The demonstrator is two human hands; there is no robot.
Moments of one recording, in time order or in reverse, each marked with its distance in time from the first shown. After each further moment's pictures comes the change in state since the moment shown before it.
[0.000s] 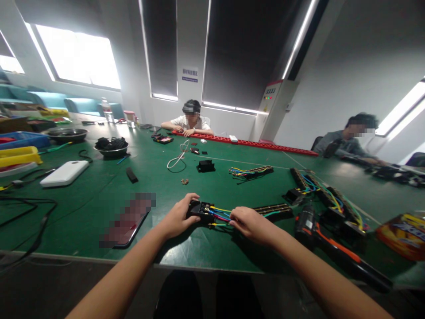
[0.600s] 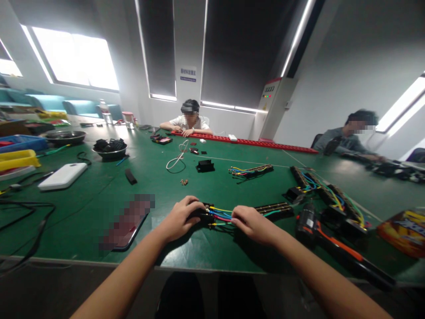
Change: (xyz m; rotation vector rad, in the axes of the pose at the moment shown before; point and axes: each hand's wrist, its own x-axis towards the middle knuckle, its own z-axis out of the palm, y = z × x) left_hand 0.001 0.003 0.000 0.153 -0.055 0.126; right_hand -0.001 0.001 0.000 0.182 0.065 0.101
